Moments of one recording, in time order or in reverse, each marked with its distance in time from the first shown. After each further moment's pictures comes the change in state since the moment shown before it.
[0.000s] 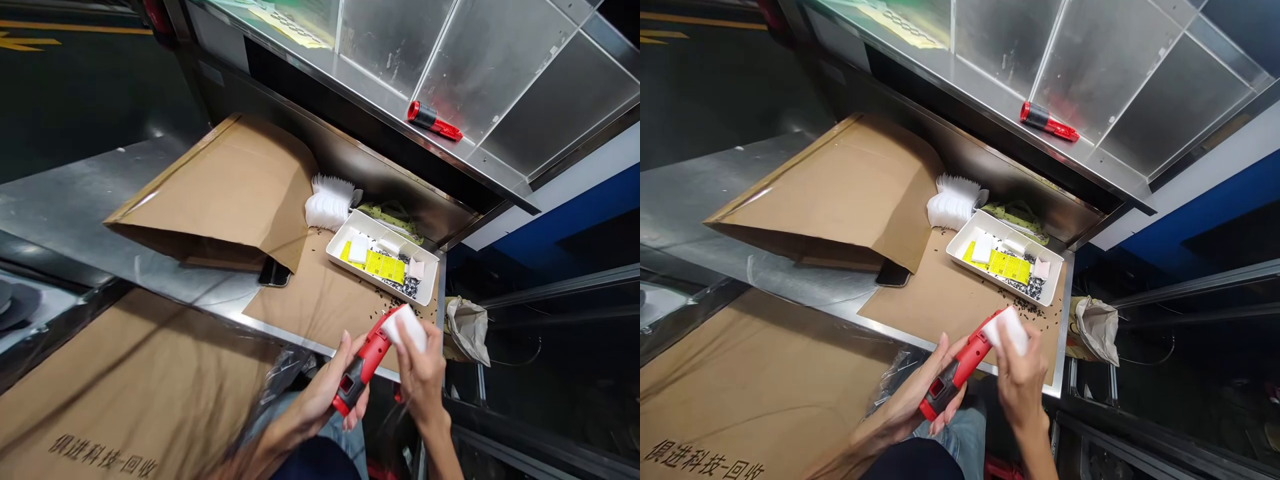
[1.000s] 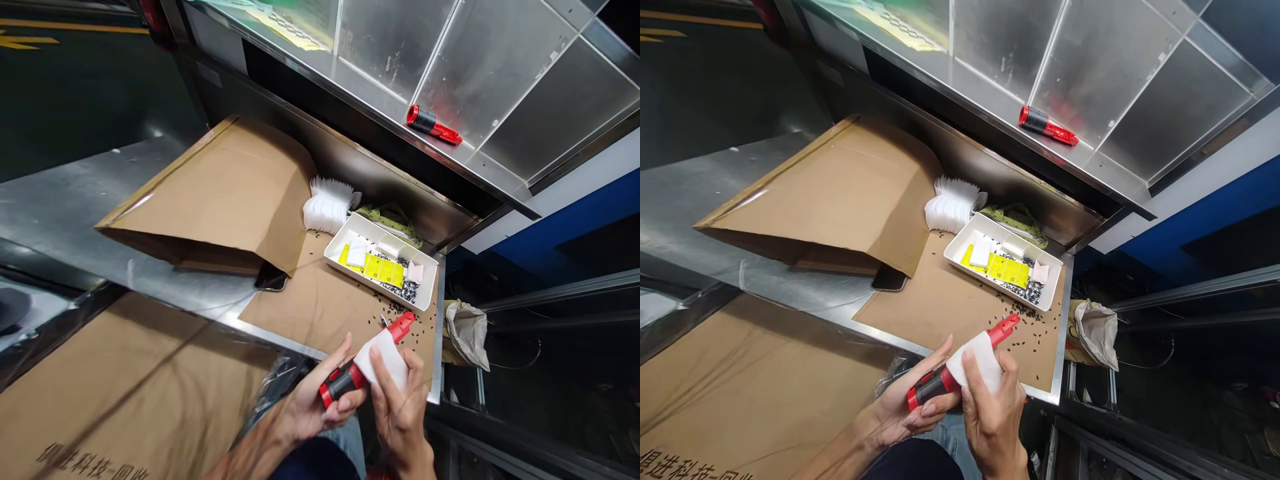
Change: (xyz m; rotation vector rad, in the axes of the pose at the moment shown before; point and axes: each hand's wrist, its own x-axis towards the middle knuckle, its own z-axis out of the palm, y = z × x) left_hand 0.013 0.005 -0.020 -0.480 -0.429 -0.180; right_hand 0.006 0.016 0.006 -0.010 0.027 -0.036
